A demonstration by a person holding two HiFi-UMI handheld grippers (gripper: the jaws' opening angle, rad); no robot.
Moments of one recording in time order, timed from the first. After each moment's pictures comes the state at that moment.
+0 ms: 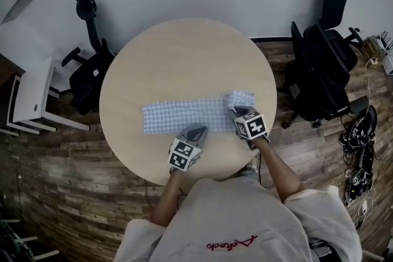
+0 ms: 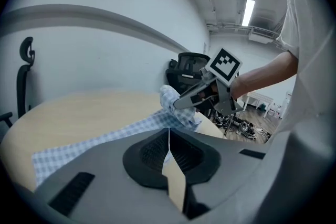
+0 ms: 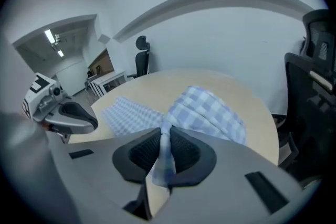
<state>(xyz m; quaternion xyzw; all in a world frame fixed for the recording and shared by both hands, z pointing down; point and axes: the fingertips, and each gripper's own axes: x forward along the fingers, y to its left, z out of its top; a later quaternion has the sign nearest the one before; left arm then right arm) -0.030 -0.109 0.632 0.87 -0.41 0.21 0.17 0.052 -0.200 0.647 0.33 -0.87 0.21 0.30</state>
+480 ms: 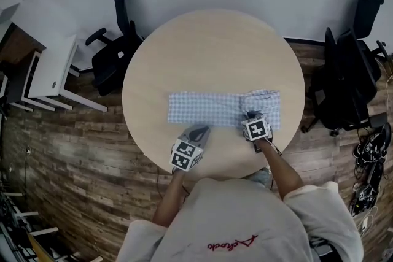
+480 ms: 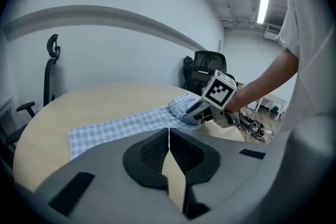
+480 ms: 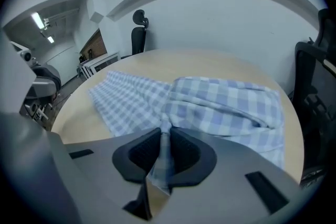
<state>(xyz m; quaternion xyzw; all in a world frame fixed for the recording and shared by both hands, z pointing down) -0.129 -0.073 0.644 0.83 -0.48 0.22 0.20 -0.003 -0.182 0.740 0.34 -0.83 0.21 0.38</state>
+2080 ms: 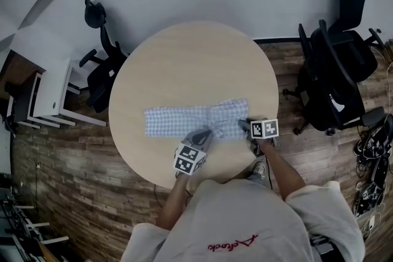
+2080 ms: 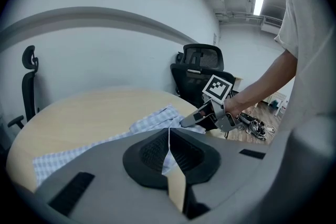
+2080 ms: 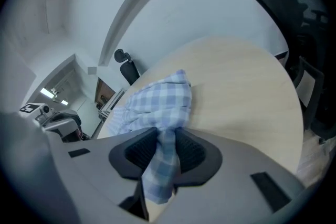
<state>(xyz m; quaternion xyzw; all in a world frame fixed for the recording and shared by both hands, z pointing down) 0.024 -0.140 0.626 0.83 -0.46 0.25 0.18 0.130 -0.229 0.732 0.29 -0.83 0.42 0.21</state>
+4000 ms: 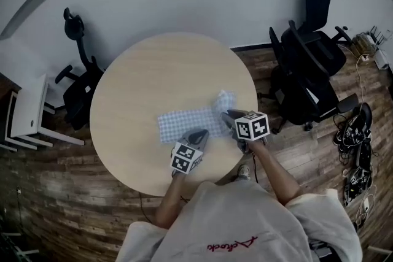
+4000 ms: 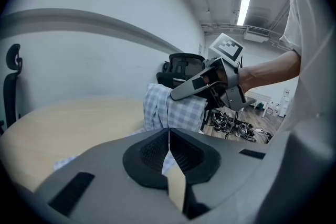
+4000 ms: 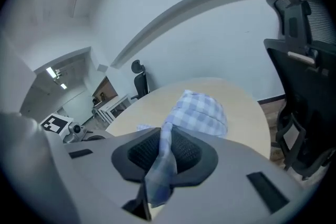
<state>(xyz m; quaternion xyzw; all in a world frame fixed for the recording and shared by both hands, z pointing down) 0.058 -0.136 0.615 0.88 -0.40 0.20 0.15 0.114 -0.211 0.590 0.33 -0.88 0.30 0.18</state>
